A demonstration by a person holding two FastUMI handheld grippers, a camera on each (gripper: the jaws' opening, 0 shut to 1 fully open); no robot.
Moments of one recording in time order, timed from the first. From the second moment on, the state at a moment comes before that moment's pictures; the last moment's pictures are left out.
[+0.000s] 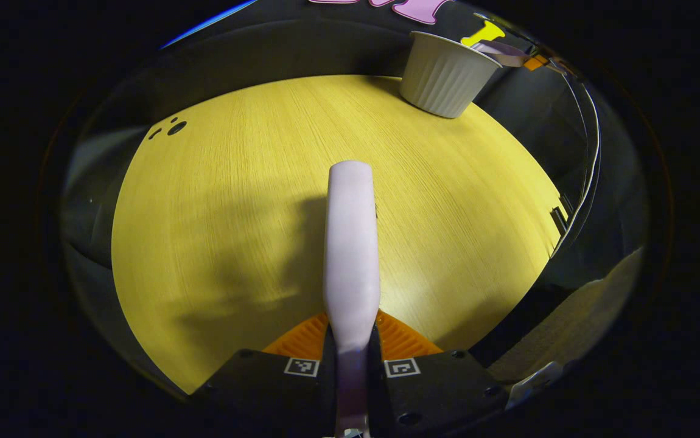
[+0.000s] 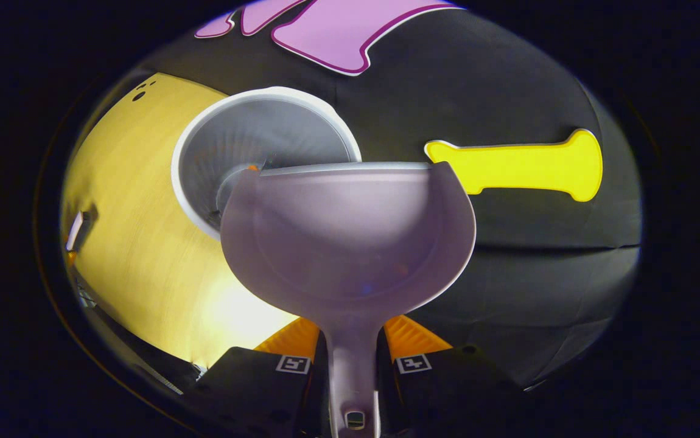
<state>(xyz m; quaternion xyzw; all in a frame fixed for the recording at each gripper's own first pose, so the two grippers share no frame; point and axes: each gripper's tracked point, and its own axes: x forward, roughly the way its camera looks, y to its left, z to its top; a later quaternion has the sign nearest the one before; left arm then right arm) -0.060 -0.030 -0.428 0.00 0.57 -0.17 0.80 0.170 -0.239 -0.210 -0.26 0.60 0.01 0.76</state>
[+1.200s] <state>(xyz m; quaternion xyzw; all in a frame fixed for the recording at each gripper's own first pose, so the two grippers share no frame) -0.038 -0.032 -0.428 0.04 0.57 -0.10 0.82 -0.099 -0.039 -0.325 0.02 0.57 0.13 0.81</state>
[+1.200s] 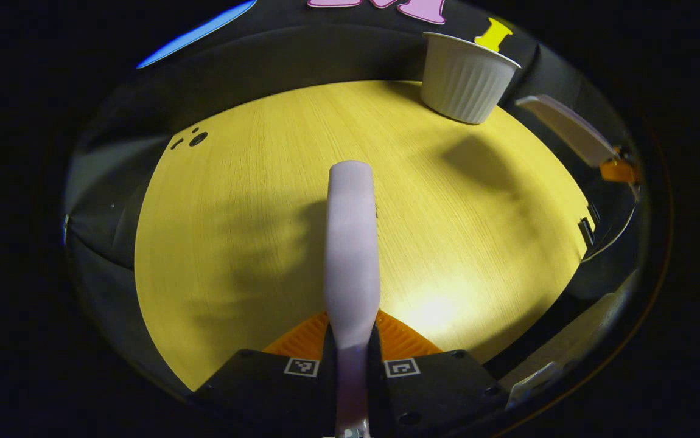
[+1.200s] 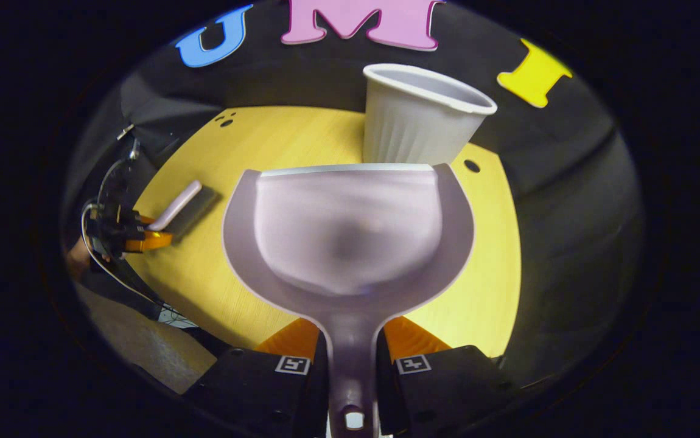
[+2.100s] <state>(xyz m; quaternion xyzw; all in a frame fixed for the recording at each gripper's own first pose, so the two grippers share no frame) -0.012 -0.047 -0.456 0.09 0.58 -0.09 0.81 -0.141 -0.022 -0.402 0.02 0.61 0.16 0.77</state>
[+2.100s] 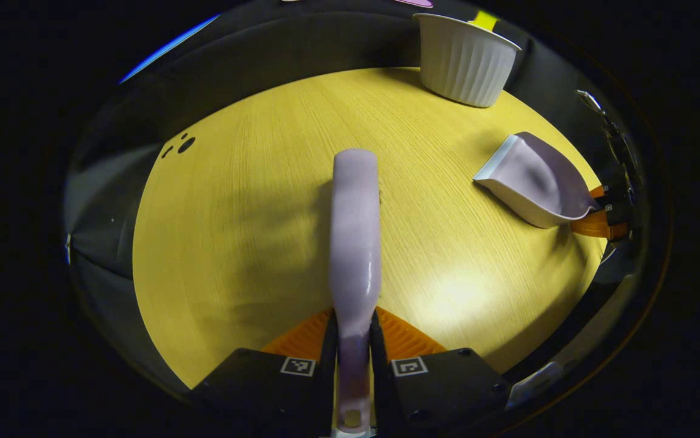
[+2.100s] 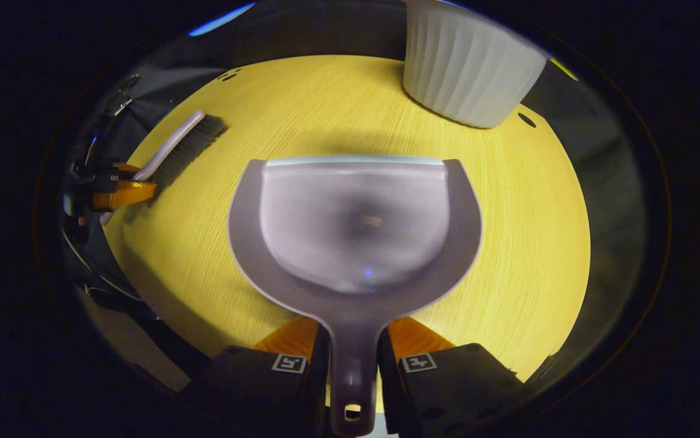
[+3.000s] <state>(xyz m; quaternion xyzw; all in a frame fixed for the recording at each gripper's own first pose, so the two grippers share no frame) 0.038 -0.066 -0.228 0.05 0.29 -0.08 0.95 -0.068 -0.040 -0.152 0.04 0.34 0.14 0.93</state>
